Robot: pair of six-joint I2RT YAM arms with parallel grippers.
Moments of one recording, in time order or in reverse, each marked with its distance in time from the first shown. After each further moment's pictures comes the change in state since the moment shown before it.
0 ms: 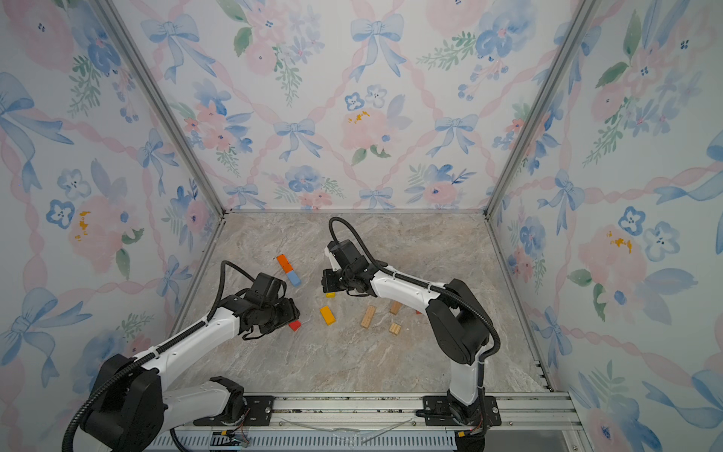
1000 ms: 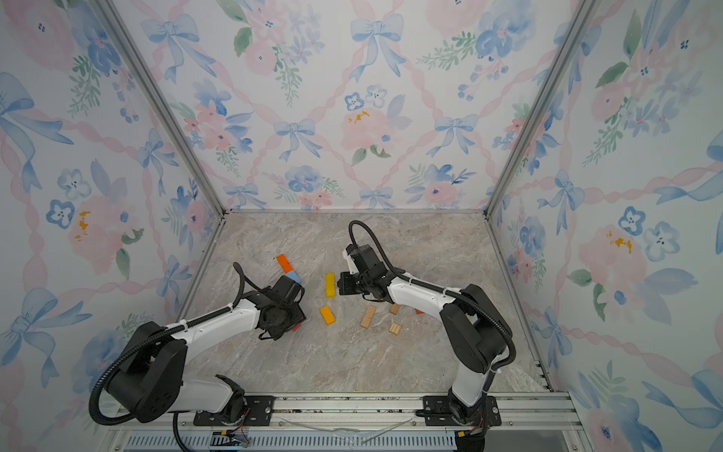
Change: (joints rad) left arm -0.098 0.202 0.054 -0.015 -0.148 -0.300; right arm -0.074 -0.105 -0.195 0.116 -0.016 0.008
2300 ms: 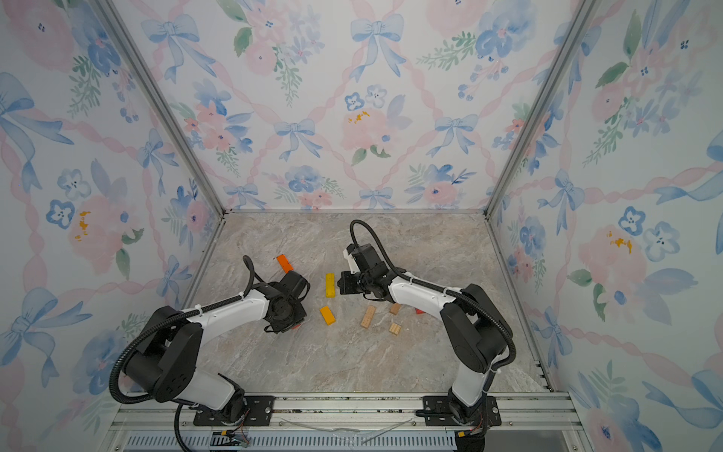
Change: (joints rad) left arm 0.000 0.109 0.109 -0.047 -0.013 0.054; right arm -0.010 0.000 -0.002 0.004 -0.019 0.000
